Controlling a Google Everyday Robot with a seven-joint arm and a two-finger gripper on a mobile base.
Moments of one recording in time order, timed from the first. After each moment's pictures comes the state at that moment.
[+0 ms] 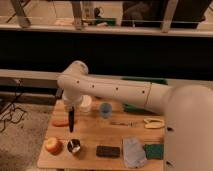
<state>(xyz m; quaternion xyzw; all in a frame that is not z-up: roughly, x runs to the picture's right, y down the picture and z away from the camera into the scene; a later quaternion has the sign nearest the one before) -0.172 0.095 0.730 -0.13 -0.30 -0.66 0.67</state>
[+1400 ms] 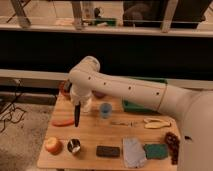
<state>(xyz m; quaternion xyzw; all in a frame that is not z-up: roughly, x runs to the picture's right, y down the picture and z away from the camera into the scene) -0.136 0.067 0.725 -0.11 -0.29 -0.64 0.71</state>
